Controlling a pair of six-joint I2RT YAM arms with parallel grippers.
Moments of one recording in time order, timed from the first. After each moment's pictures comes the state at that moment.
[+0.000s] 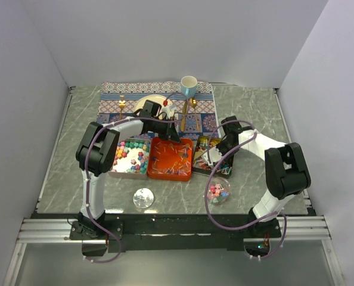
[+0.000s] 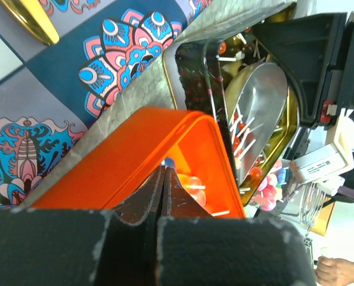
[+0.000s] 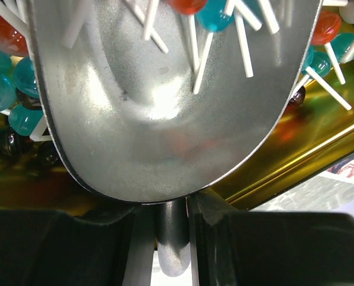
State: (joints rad) left arm -0.45 2.09 1.41 -0.17 0.78 -0.38; right arm 0.26 1.67 0.98 -0.61 -0.12 -1.93
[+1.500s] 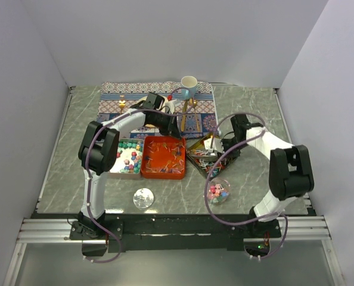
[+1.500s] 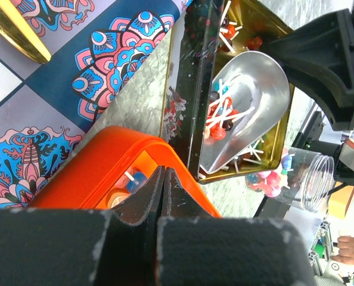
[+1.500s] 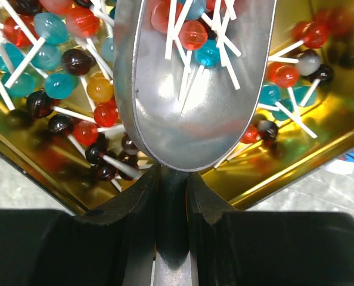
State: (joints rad) left arm -0.46 2.12 1.62 -0.44 0.76 -0.23; right arm 0.16 1.62 1.00 -0.71 -0.40 -1.55
